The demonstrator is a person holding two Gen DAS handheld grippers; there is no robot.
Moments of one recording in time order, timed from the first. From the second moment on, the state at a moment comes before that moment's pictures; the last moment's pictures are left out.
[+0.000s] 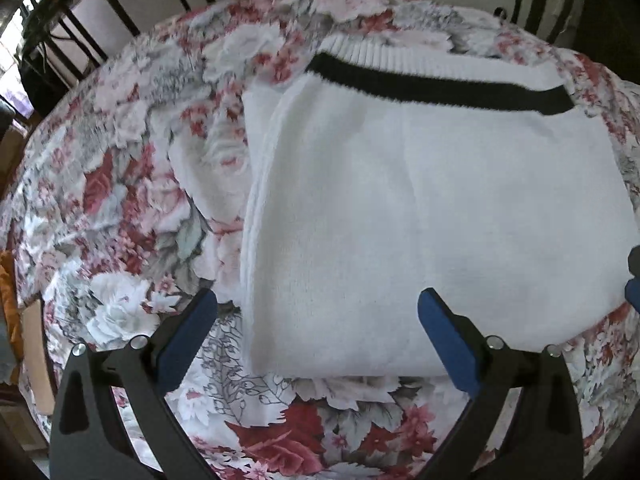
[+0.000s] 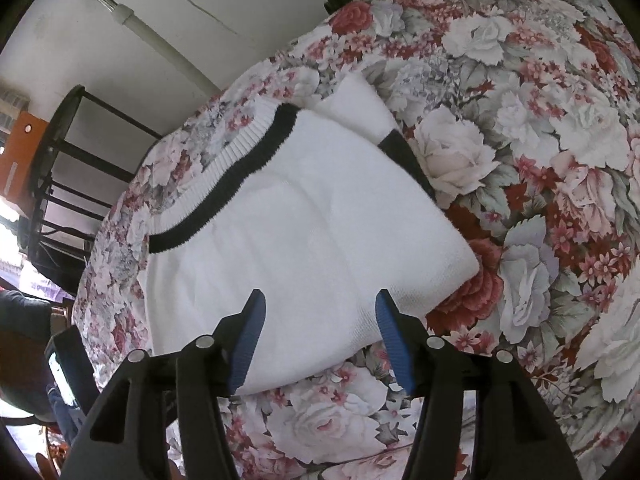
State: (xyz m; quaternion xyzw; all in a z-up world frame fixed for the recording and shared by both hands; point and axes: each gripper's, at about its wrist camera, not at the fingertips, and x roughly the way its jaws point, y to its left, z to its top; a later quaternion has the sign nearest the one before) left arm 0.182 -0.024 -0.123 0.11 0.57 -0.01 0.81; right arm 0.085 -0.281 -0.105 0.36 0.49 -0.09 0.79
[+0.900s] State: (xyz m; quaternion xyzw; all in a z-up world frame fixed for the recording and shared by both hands) left arm 0.182 -0.026 -0.129 0.12 0.57 -0.01 0.81; right arm 0.116 -0.214 -0.114 0.15 0.55 -0.10 0.81
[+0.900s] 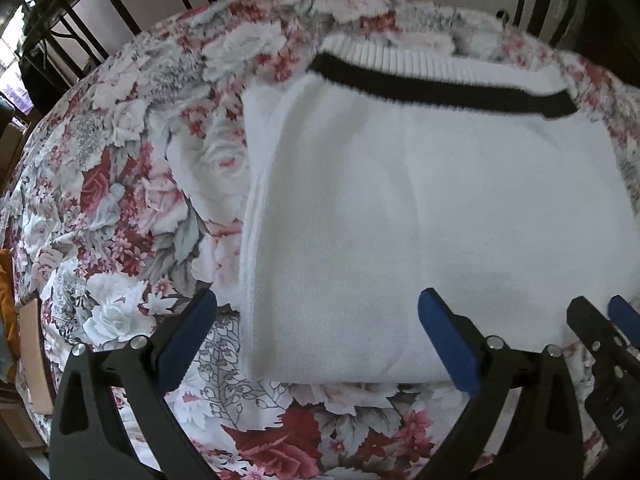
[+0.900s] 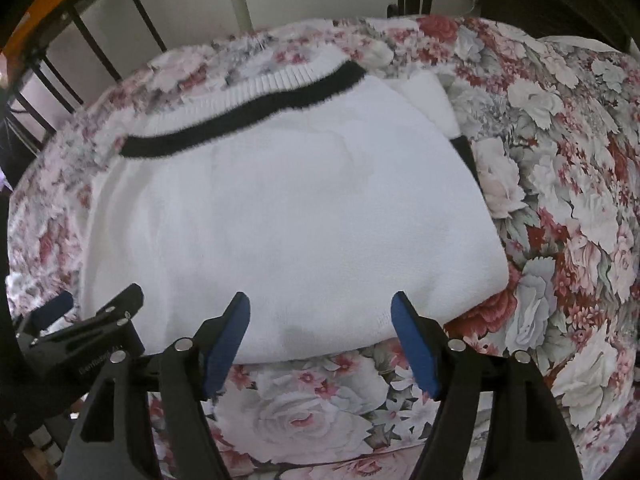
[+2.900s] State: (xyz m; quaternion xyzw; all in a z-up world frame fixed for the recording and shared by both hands) left arm 0.168 -0.051 -0.097 0.04 0.56 -0.08 0.82; right arm 0.025 -0.367 -0.148 0.56 0.40 -0.12 0.71
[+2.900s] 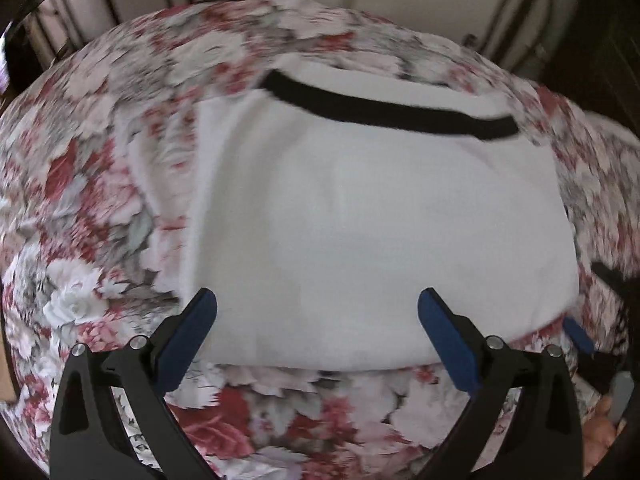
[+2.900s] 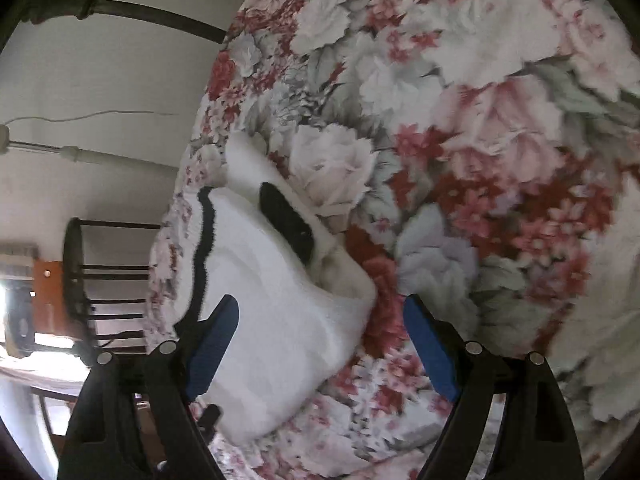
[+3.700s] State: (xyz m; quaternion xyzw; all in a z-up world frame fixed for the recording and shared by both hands) left arm 0.212 -0.098 -0.140 0.13 0.60 -0.07 0.79; right arm 0.121 -0.353 -0.172 0.40 0.42 -0.10 0.81
